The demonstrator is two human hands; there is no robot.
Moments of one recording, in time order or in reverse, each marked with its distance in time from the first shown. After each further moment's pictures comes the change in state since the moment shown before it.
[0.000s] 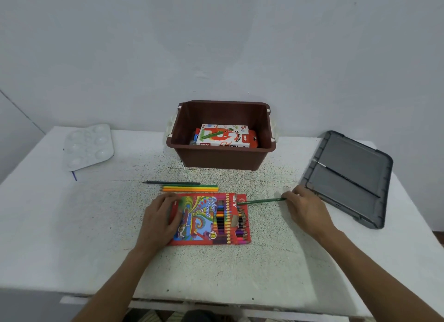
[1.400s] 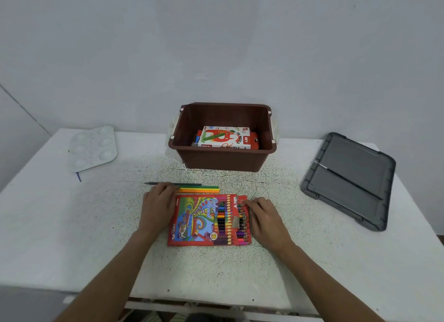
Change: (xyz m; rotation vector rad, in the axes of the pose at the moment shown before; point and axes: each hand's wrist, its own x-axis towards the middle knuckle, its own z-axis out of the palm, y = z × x) left_hand 0.038 -0.009 -0.003 0.180 0.038 -0.039; right_hand -0.007 -0.079 0.057 0.378 0.131 -0.108
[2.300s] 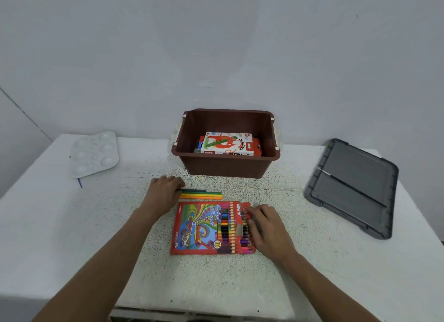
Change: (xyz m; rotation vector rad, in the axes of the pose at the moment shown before) left_hand 0.062 0.004 -0.022 0.202 -0.302 0.087; right_hand -0.003 0.006 0.009 -0.033 -0.036 0.038
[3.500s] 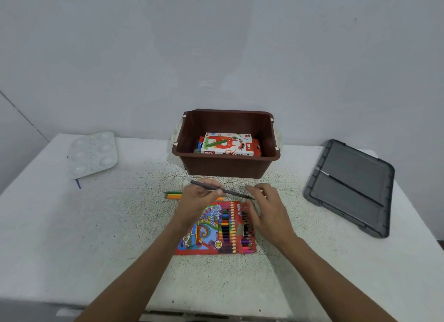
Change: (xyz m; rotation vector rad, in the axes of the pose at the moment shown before) left_hand -0.035 0.105 -0.031 -1.416 0.077 -0.092; right_hand 0.041 -0.030 -0.032 -0.060 0.163 -0.019
